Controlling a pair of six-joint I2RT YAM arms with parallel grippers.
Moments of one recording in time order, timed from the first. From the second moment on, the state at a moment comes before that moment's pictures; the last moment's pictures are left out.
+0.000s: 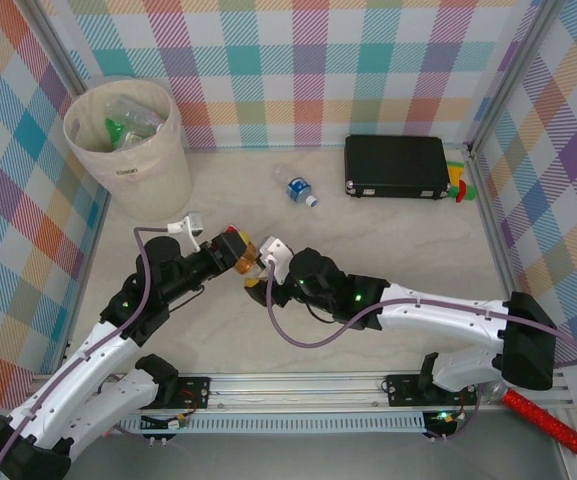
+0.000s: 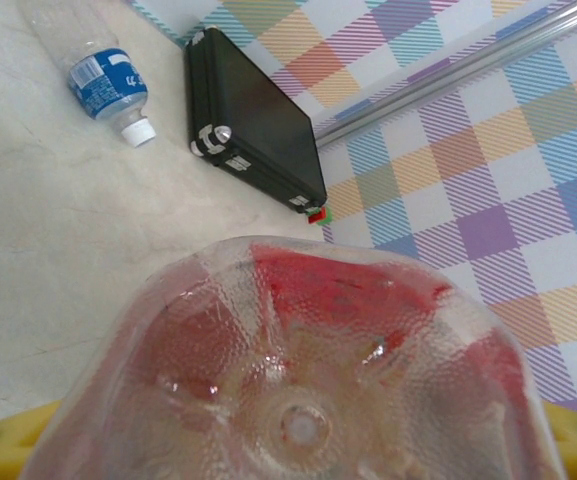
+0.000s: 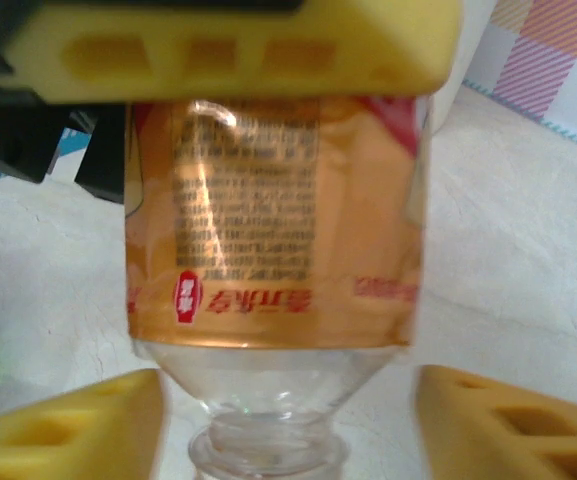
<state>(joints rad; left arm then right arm) -0.54 0.73 0.70 -0.23 0.18 -0.97 1.18 1.32 0.96 -0.02 0.19 0.06</state>
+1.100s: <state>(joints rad) -0.53 0.82 1.08 -0.75 -0.26 -0.67 1.14 1.20 0.68 0.19 0.26 0.08</state>
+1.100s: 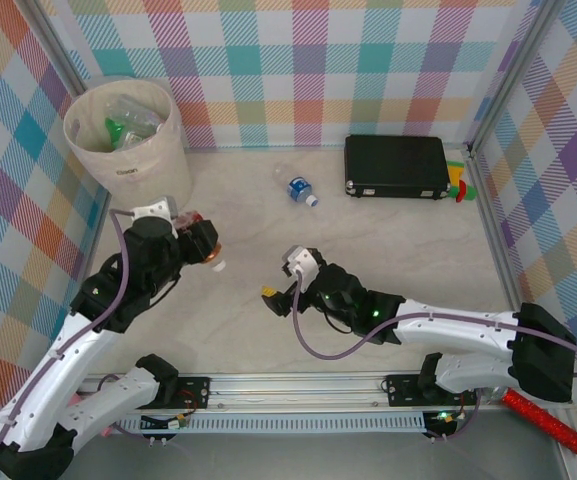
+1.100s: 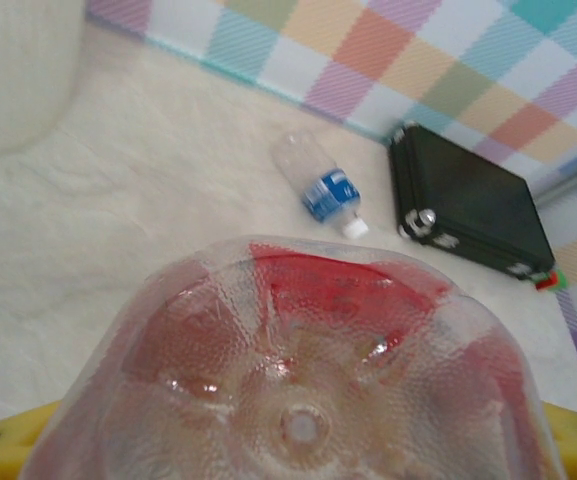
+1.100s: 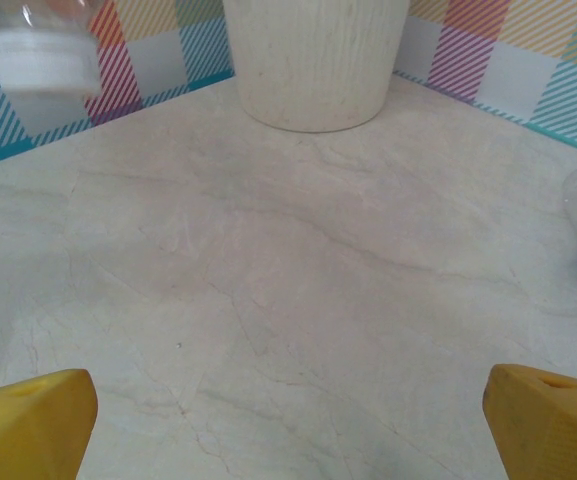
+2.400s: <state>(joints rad) 0.16 1.47 1.72 -0.53 -0.41 -0.54 1.11 1.02 0.54 0.27 0.18 0.20</state>
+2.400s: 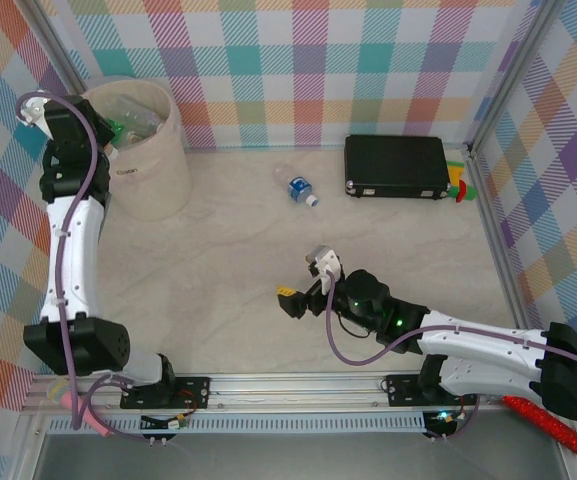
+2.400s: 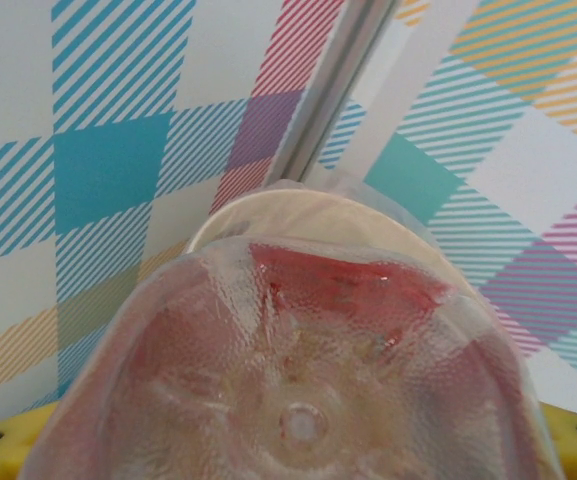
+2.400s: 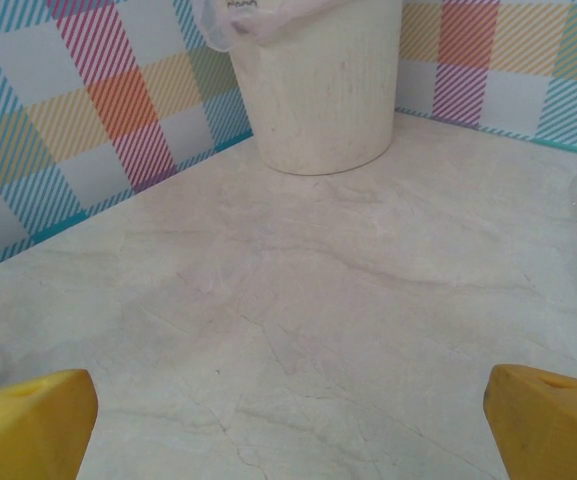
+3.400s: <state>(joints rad) 0.21 2.05 2.36 -0.76 -0.44 -0.47 1.11 1.05 0.54 0.27 0.10 0.23</state>
